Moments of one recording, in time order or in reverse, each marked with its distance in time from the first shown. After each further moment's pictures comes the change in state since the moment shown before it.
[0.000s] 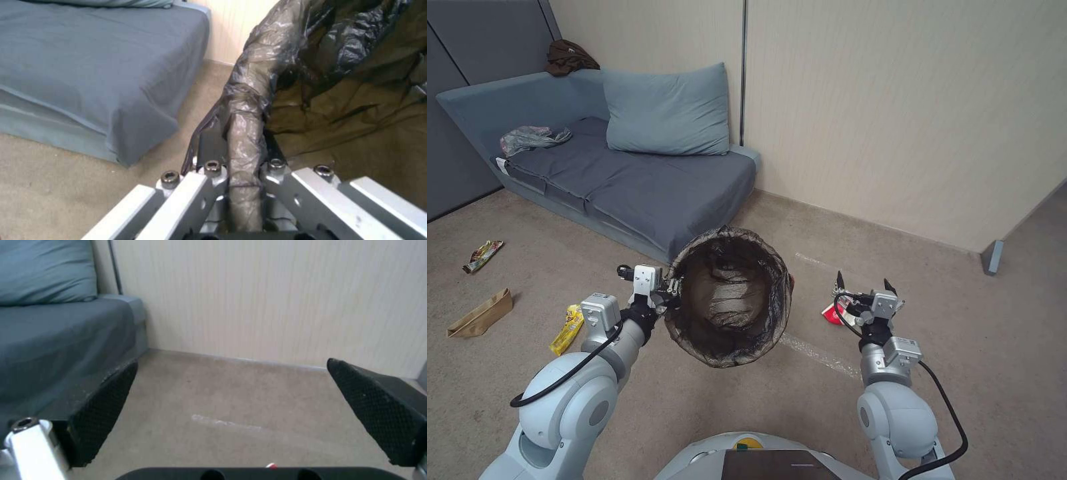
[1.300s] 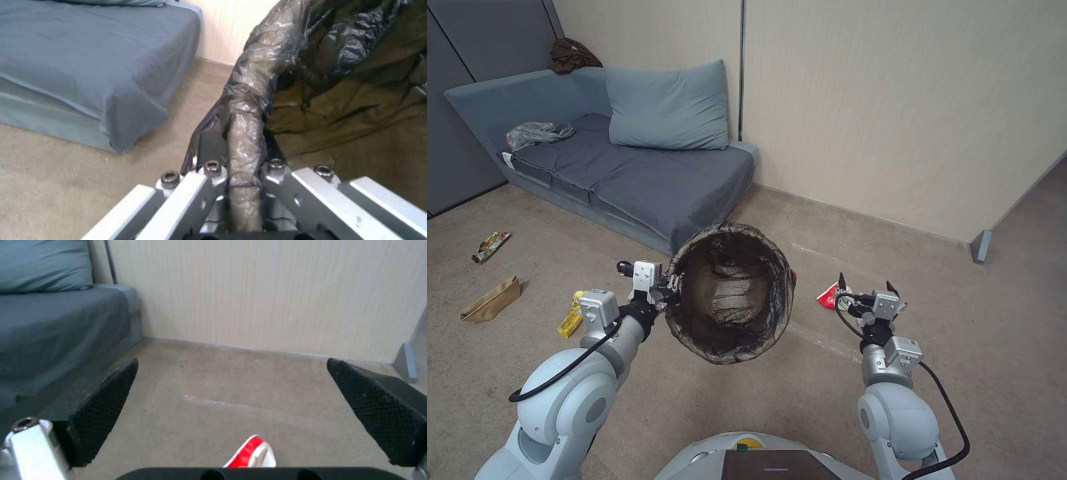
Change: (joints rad) left arm -0.020 0.013 0.009 -0.002 -0.046 0.000 -0.022; right arm -0.016 0.003 -0.002 0.019 -0.002 -0.032 0.015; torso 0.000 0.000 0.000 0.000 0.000
